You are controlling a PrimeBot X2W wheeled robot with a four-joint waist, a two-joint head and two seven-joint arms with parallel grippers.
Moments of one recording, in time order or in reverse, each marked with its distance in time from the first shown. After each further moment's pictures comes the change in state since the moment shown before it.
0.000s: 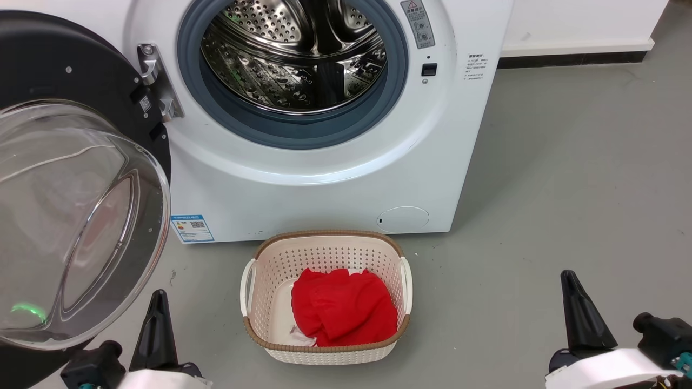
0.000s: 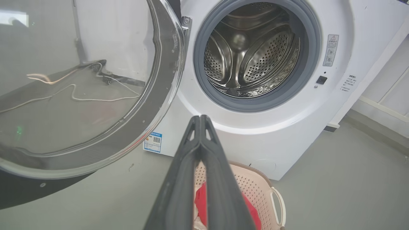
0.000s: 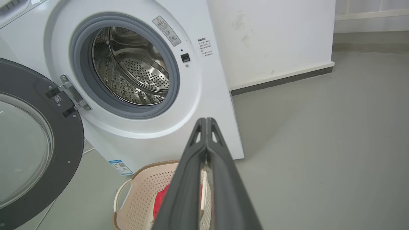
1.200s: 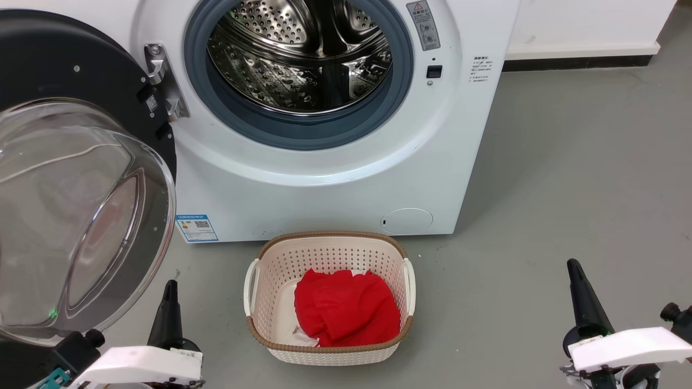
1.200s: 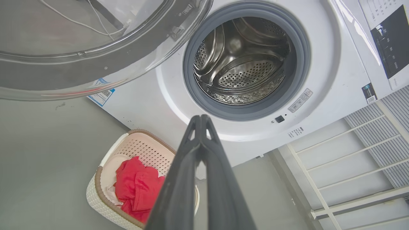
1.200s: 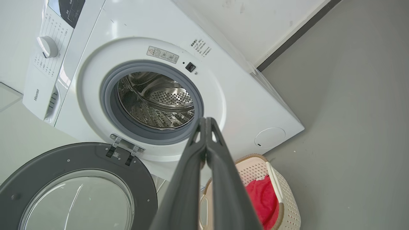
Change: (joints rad) left arm -0.090 0.000 0.001 0.089 -0.579 -0.036 0.135; right arm -0.080 -0.021 -0.006 0.081 0.596 0.000 0.094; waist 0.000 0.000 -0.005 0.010
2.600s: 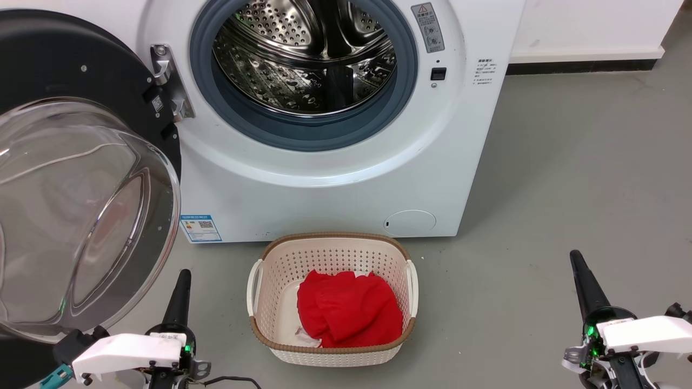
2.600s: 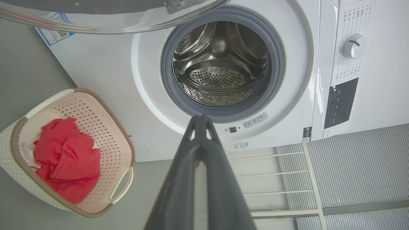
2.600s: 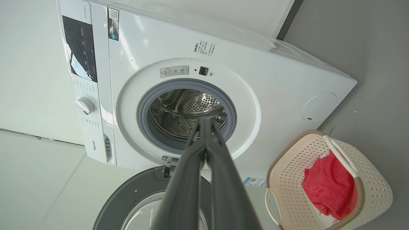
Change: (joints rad) left arm -0.071 0.001 0.005 0.075 -0.456 -0.030 0.110; right arm -0.058 -0.003 -0.028 0.066 0.450 0.000 0.089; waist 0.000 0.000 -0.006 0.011
